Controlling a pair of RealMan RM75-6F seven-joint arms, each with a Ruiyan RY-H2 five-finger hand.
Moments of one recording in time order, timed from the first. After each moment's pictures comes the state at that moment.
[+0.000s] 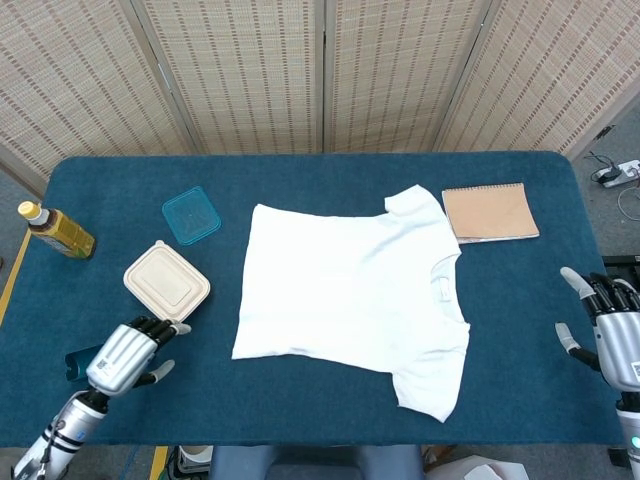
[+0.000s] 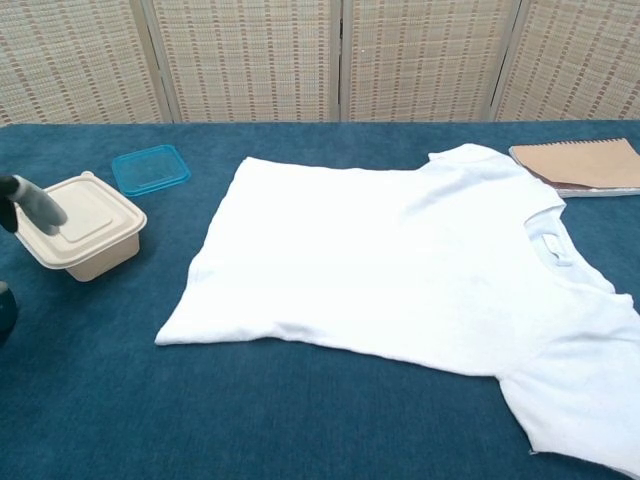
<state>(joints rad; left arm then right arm) -0.32 -1.26 0.01 -1.53 1.80 1.32 0.08 0.06 -1.06 0.10 -1.62 -1.55 1.58 -0.03</state>
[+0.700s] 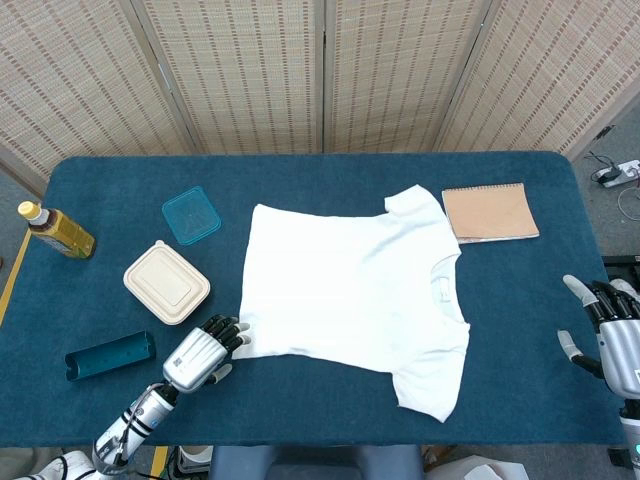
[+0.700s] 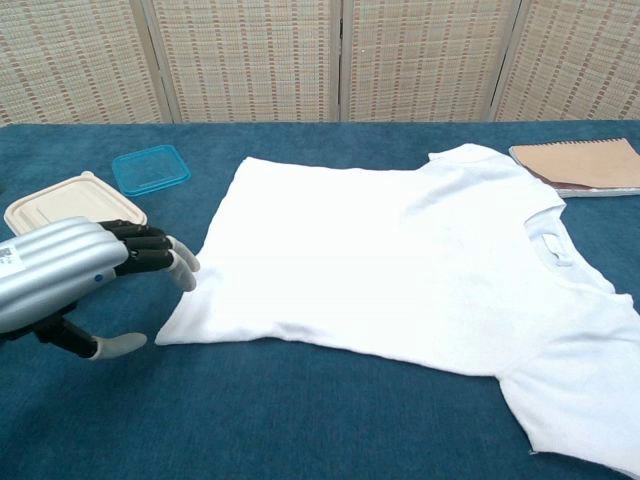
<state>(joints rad) -0.44 -1.57 0.01 -1.34 1.79 1.20 0.23 0.05 -1.07 0.08 -1.59 -1.56 1.59 0.01</state>
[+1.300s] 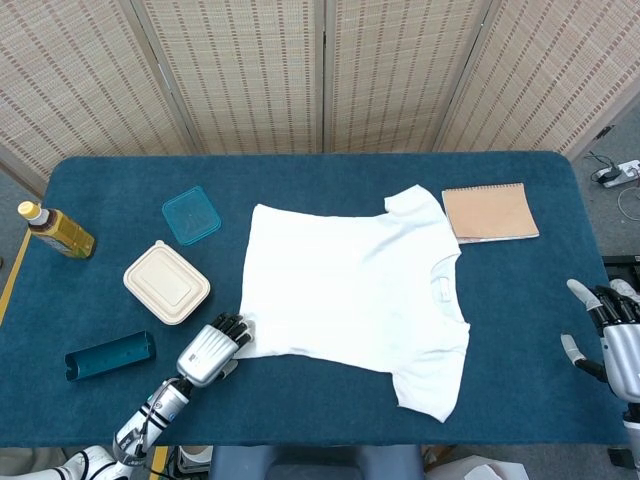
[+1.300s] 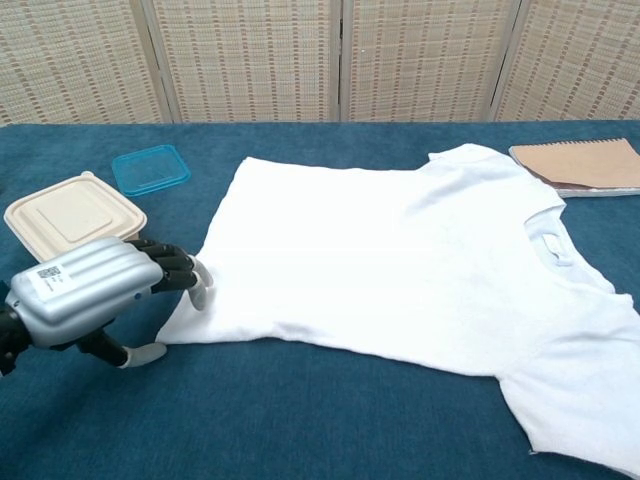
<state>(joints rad) -0.47 -1.67 0.00 -1.26 1.69 1.14 0.32 0.04 -1.08 0.07 -1.56 -1.55 1.58 0.04</state>
